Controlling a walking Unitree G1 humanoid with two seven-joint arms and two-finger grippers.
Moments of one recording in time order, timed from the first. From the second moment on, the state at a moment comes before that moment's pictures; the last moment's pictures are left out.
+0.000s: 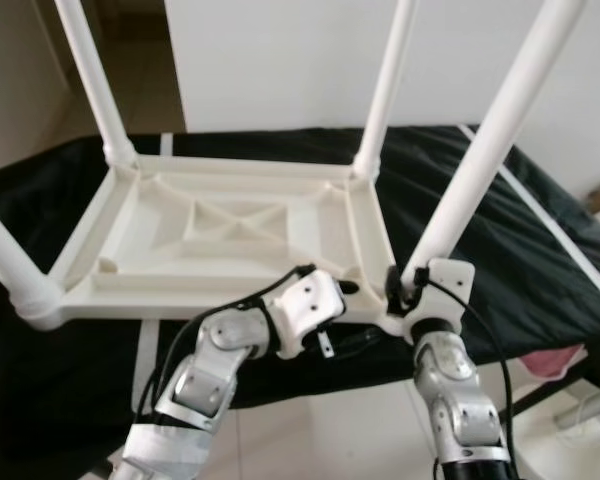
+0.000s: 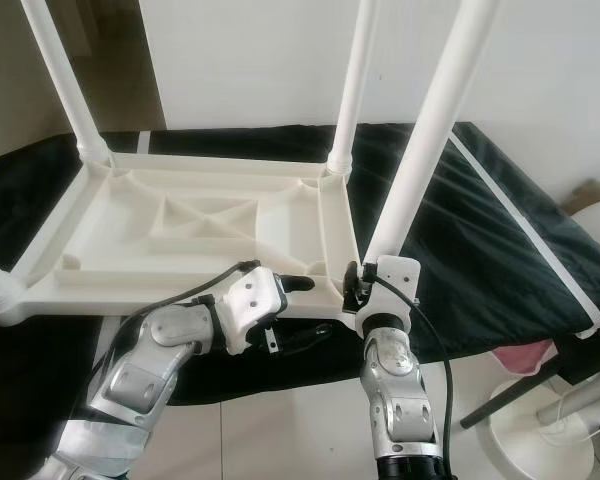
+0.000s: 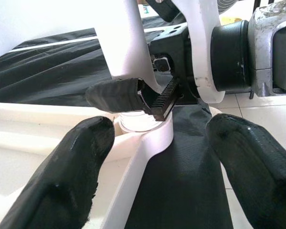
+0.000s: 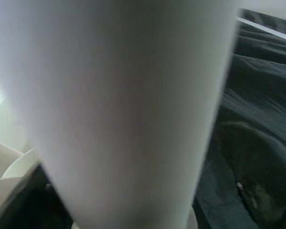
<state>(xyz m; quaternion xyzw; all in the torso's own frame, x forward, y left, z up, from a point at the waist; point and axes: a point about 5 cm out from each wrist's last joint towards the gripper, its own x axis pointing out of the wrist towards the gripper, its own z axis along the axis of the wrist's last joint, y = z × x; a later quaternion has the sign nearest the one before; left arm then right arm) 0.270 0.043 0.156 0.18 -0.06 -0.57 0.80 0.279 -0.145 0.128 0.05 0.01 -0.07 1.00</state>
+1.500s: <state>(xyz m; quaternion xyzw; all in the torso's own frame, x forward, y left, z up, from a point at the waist) 0.268 0.051 0.161 0.19 -0.06 -0.55 0.81 0.295 -0.185 0.138 -0.05 -0.02 0.24 0.97</state>
